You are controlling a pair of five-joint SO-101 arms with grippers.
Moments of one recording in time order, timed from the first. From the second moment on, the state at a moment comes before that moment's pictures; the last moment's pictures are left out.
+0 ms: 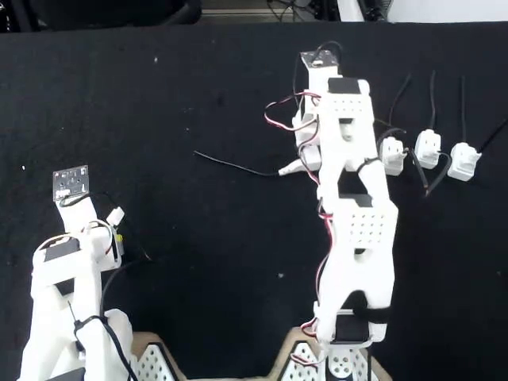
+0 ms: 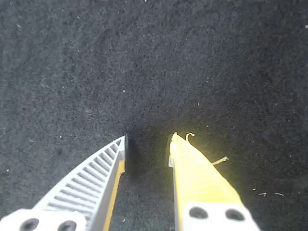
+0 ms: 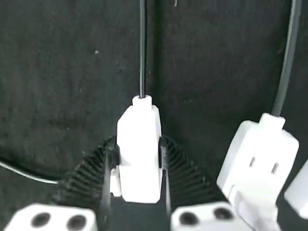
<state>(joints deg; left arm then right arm) -24.9 -41.3 75.6 39.7 -8.9 0.4 48.3 -39.2 81.1 5.6</state>
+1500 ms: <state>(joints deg) -24.9 -41.3 75.6 39.7 -8.9 4.7 56.9 -61.7 98.6 18.5</state>
